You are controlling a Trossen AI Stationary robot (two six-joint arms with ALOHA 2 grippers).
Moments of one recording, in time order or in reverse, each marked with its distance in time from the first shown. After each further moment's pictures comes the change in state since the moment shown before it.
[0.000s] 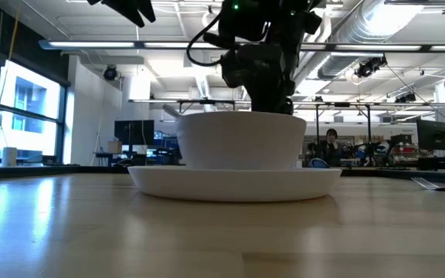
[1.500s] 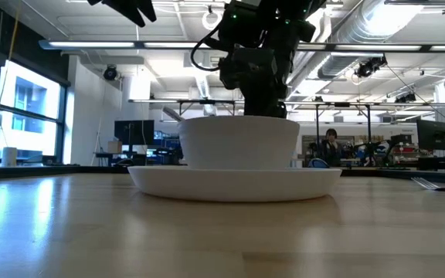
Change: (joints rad) left arm 0.000 0.000 0.000 0.008 0.007 -0.004; right arm -0.064 -0.001 0.000 0.041 -0.056 -0.053
